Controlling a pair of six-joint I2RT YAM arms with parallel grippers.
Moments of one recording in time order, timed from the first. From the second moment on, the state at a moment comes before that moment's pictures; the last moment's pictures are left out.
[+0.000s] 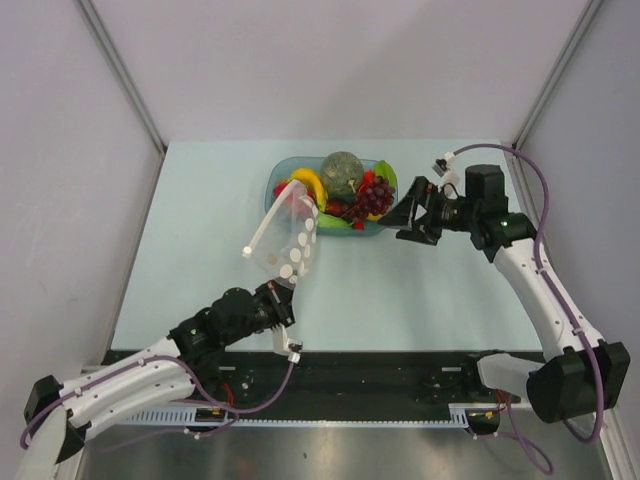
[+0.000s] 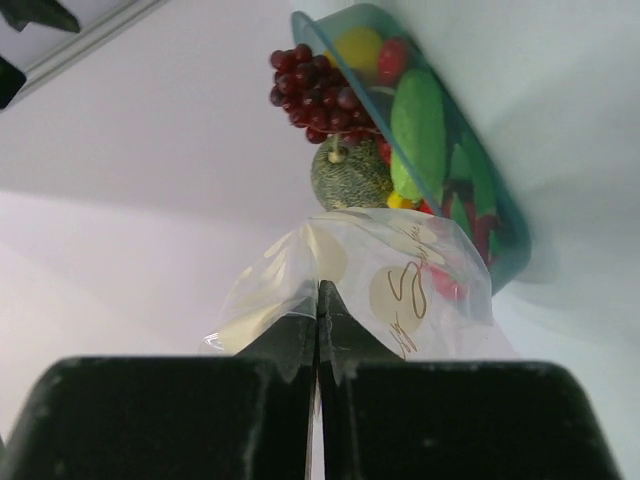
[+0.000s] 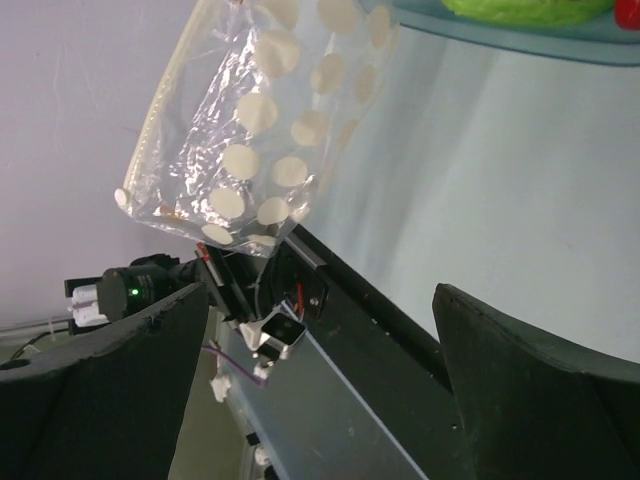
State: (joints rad) left arm -0.95 0.58 0.30 -0.06 -0.03 1.96; right arm 0.21 1.18 1.13 -0.53 -0.77 0.65
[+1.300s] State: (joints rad) left arm -1.10 0.87 0.35 -0.19 -0.24 1.98; right arm 0.48 1.68 1.65 -0.53 -0.64 0.51
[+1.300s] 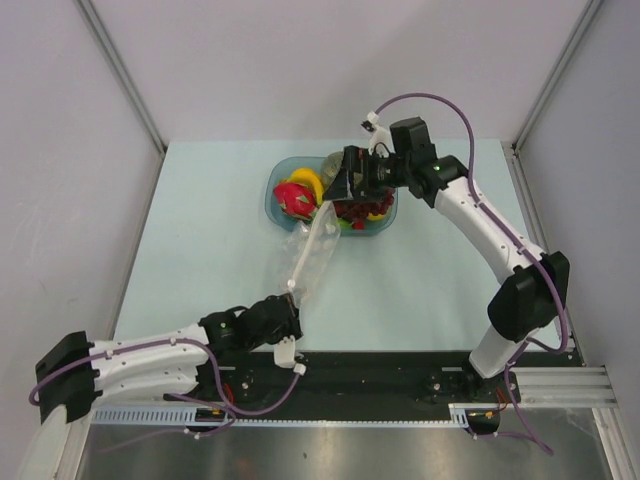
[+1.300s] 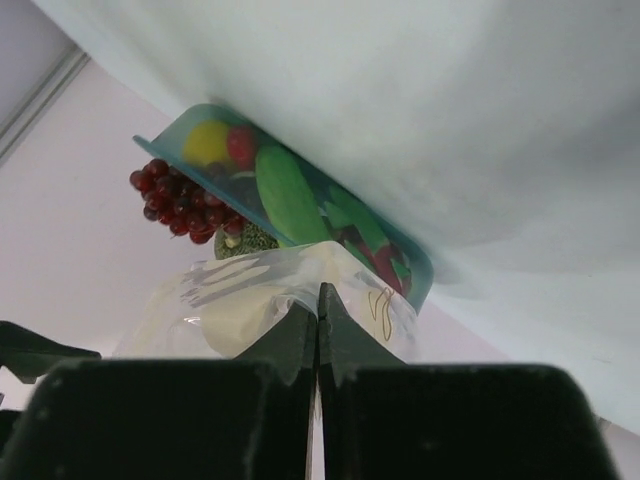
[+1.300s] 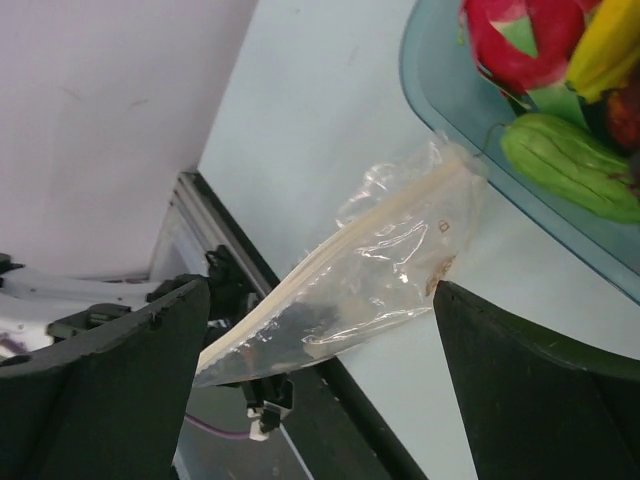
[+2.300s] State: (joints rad) left arm -1.18 1.05 0.40 -0.10 -0.41 1.98; right arm 0.37 1.64 1.39 -0.60 -0.81 0.58
